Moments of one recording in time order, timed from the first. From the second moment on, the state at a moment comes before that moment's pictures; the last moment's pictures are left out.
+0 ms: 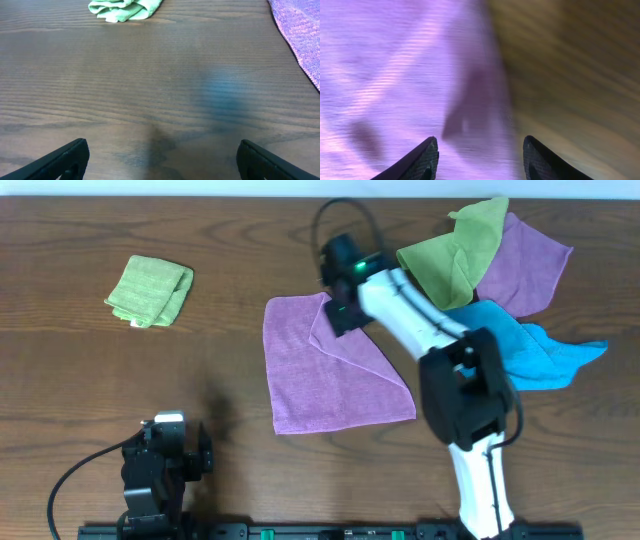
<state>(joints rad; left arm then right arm) 0.08 0.01 0.16 -0.74 -0.06 0.12 0.51 2.27 1.82 -0.93 0.05 0.04</state>
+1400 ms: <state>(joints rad) 0.08 0.01 0.16 -0.74 -0.06 0.12 0.67 2.29 1.83 -0.90 0.09 0.02</state>
